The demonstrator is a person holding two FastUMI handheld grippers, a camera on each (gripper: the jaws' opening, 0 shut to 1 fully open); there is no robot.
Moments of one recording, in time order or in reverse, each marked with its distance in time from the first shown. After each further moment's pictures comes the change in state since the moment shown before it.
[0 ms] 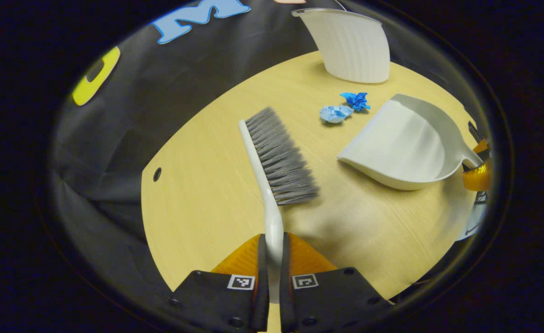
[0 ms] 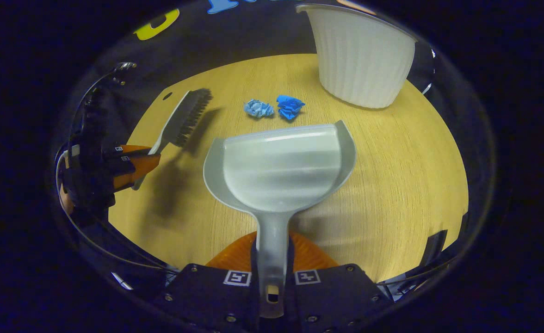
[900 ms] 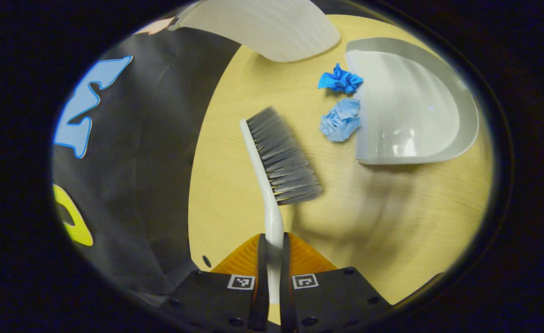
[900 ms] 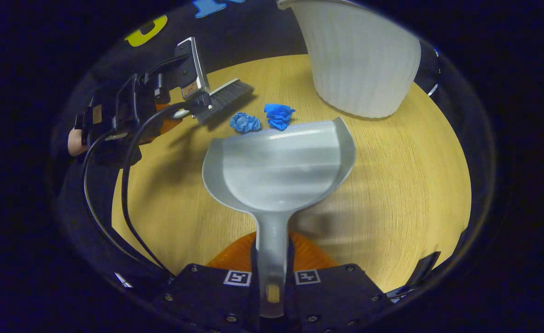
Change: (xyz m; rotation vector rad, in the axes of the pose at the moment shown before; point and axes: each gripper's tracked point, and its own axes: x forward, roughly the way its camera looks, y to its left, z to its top) left arm 0.058 0.027 0.108 0.657 0.010 0.091; right arm 0.009 -0.025 0.028 -0.005 0.003 0.032
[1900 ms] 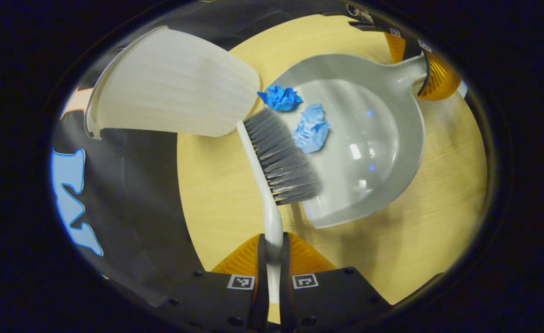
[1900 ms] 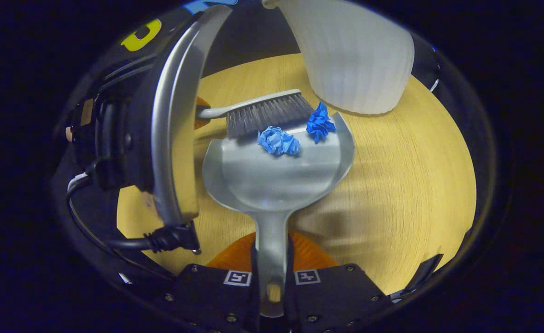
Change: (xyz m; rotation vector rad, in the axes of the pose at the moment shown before) left arm -0.020 -0.008 0.066 0.406 -0.221 -0.093; right arm -0.003 -0.007 0.007 0.030 0.002 0.034
